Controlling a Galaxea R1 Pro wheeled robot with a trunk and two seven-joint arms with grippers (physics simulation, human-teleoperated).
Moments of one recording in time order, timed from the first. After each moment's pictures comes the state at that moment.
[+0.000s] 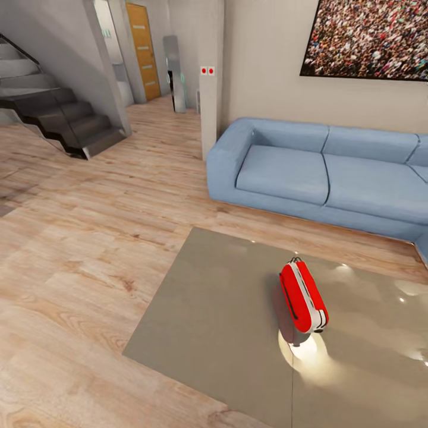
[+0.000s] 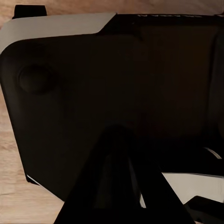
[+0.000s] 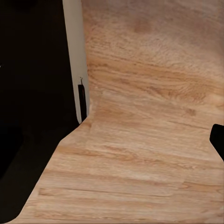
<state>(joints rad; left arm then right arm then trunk) -0.30 0.01 -0.98 -0.03 0.98 0.05 -0.22 -0.12 -0.11 -1.39 -0.07 1.34 -0.11 0.07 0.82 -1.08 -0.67</state>
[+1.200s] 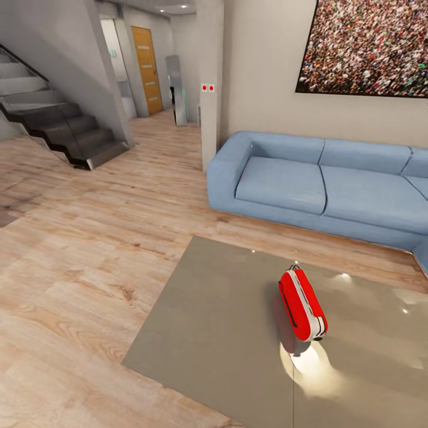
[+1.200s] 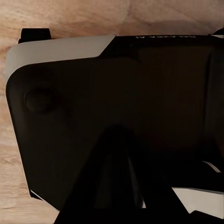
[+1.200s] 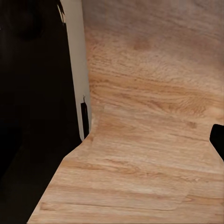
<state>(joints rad) -0.30 0.01 -0.98 -0.03 0.98 0.05 -0.22 -0.12 -0.11 -1.39 -0.07 1.33 -0.11 0.07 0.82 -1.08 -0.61</state>
